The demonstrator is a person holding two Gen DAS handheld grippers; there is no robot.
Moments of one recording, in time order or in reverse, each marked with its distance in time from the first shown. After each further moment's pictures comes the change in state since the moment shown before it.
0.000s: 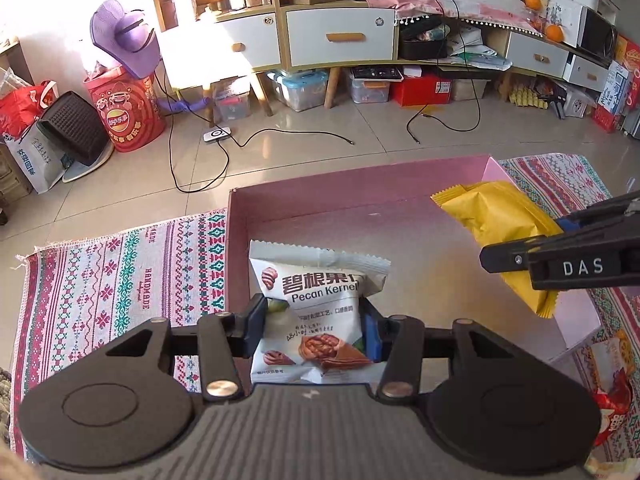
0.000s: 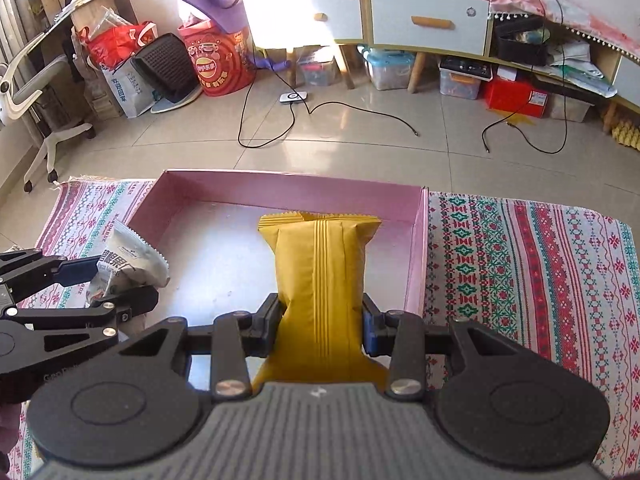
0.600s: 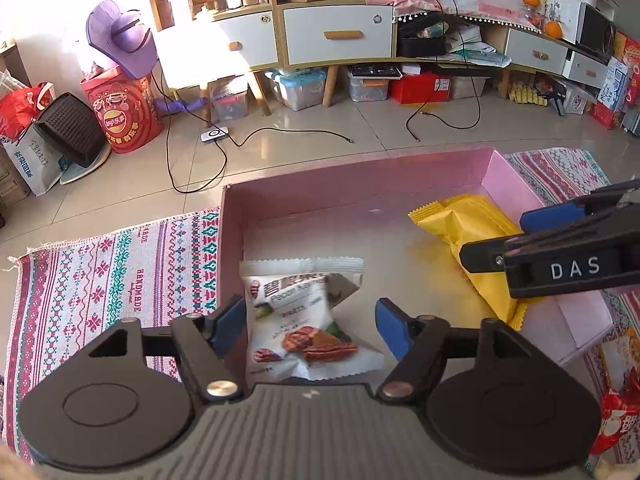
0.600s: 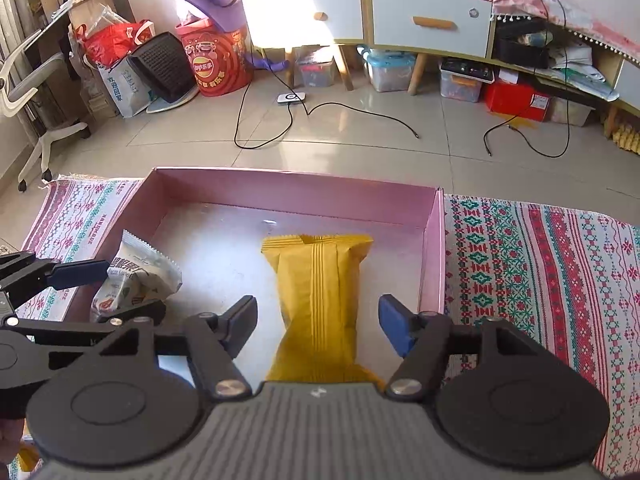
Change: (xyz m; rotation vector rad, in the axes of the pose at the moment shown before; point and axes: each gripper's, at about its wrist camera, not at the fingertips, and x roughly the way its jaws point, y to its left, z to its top) left arm -0.002 -0.006 -0.003 0.017 -0.011 -0.008; right arm -0.003 0.009 0.000 -0.016 -0.032 -0.017
